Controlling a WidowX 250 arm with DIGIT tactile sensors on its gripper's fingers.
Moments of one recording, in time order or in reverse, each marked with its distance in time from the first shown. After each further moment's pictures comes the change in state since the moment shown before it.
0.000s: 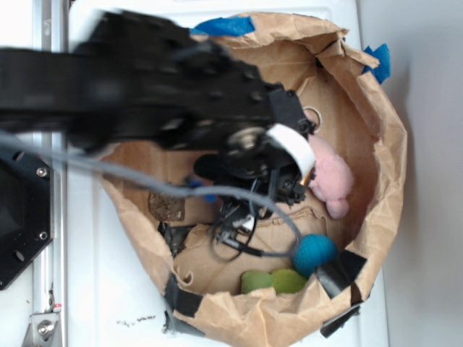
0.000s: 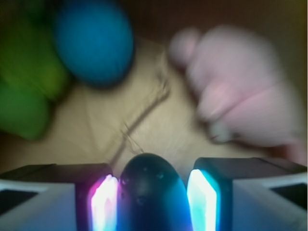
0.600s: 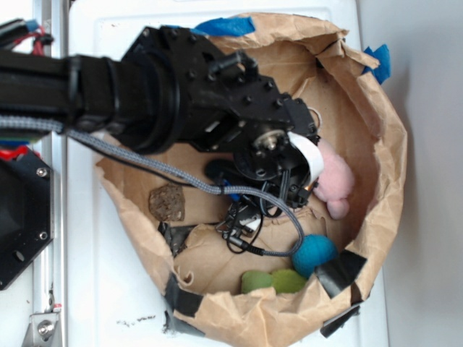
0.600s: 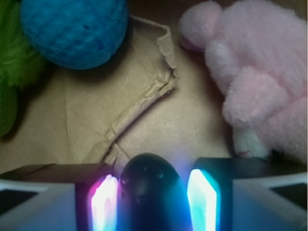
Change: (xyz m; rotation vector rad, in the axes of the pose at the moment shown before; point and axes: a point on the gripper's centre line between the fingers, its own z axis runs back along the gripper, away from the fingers) arm -0.012 0.007 -0.063 -0.106 0.074 -0.100
